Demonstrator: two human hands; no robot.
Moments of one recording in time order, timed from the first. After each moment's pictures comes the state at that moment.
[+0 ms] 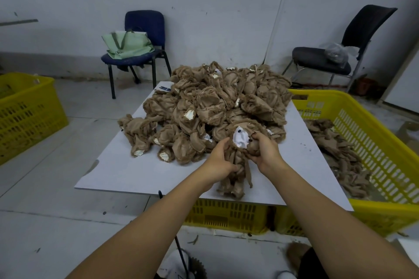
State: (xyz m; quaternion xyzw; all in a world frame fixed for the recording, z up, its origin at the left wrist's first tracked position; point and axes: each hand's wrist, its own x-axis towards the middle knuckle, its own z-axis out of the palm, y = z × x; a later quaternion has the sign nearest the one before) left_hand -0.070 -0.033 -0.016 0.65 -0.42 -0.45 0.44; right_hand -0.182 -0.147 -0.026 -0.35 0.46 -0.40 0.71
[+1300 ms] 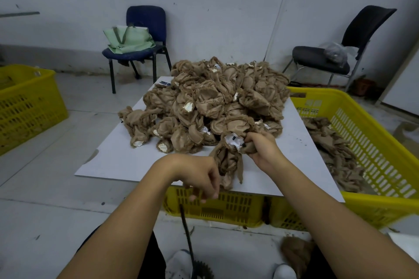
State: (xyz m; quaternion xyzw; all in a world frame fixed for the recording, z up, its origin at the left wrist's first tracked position) left_hand -0.050 0.025 0.033 0.64 -0.61 -0.47 -0.02; right_hand -0.198 -0.116 -0.009 -0.43 0.42 -0.36 0.71
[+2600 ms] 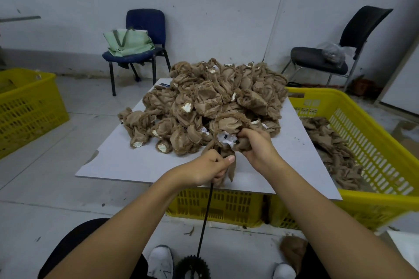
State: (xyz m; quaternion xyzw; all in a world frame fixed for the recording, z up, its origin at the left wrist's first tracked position) left_hand -0.076 0.025 0.004 0.59 -0.60 -0.44 0.32; right_hand -0.199 -0.100 0.002 -0.43 0.37 -0.38 0.73
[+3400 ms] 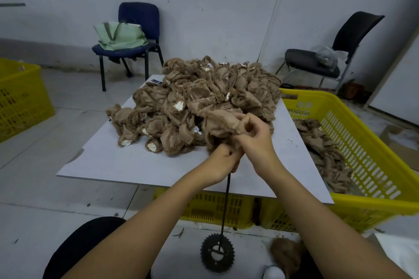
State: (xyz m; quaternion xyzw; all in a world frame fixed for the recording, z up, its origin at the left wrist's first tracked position) left_hand -0.114 -0.024 -0.016 0.59 -0.54 -0.41 0.45; right_hand -0.213 -0.091 0.011 -0.69 0.28 -0.44 0.50
